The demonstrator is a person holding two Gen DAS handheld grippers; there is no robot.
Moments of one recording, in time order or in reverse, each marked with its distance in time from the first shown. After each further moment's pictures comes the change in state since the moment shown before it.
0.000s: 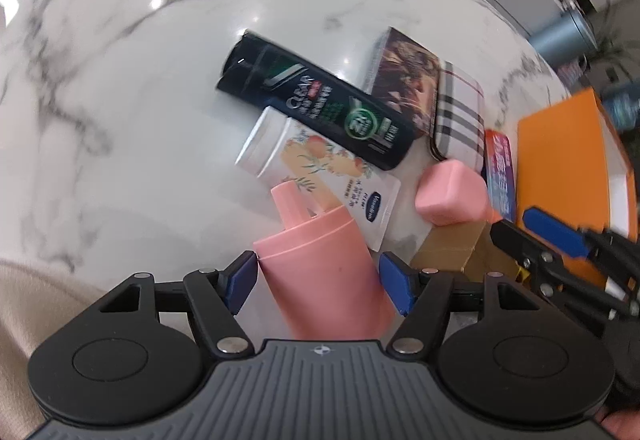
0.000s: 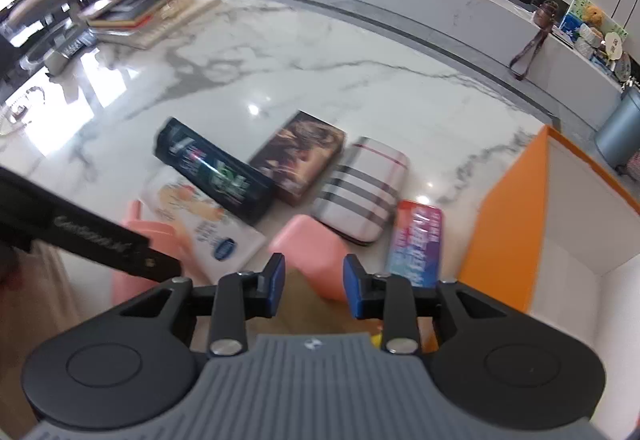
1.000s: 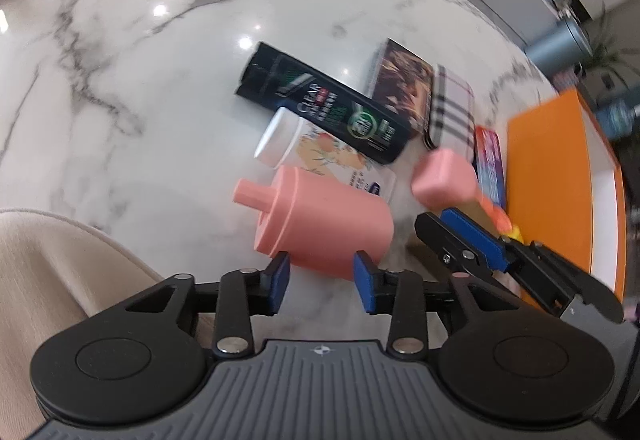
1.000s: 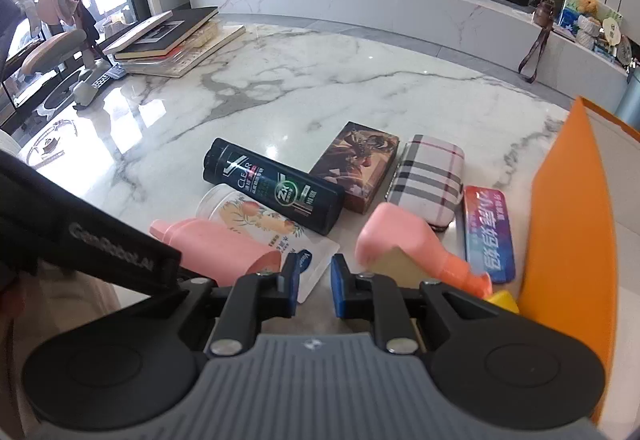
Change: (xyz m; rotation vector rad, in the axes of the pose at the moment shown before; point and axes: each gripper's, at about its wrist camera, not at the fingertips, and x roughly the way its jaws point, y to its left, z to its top) left arm -0.025 0.014 -0.010 -0.063 -0.029 -0.023; right arm 0.001 0.048 -0.026 0.113 -0.128 0.087
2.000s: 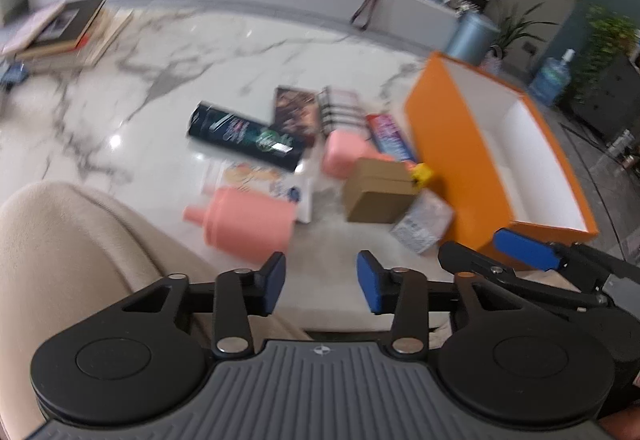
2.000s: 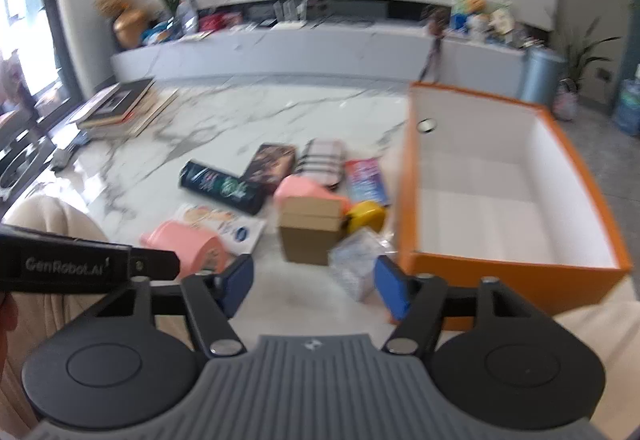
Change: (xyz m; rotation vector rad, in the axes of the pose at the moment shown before) left arm -0.071 -0.042 -0.101 0.359 -0.270 -0.028; right arm -0.139 -0.002 -0.080 0.205 -0.152 -0.171
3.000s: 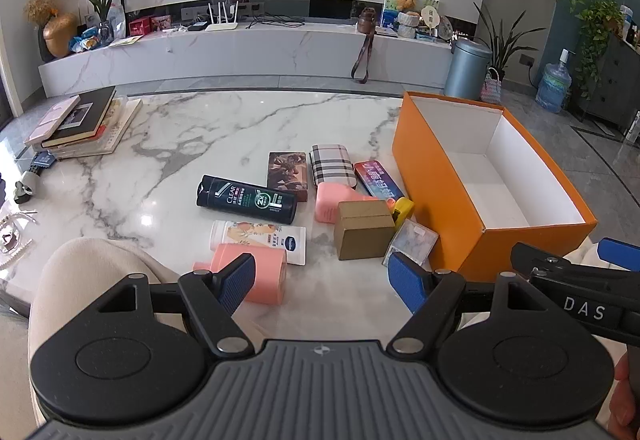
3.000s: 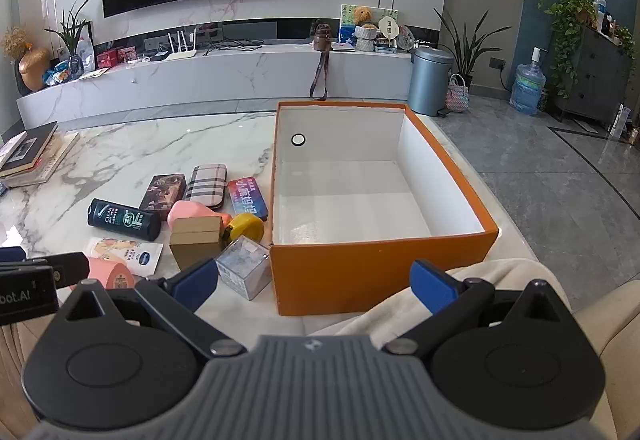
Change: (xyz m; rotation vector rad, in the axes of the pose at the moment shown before) left arm -0.041 -0.060 -0.029 0.193 -0.218 0.093; right arm -0.055 -0.033 -0.015 0.155 -0.085 -0.321
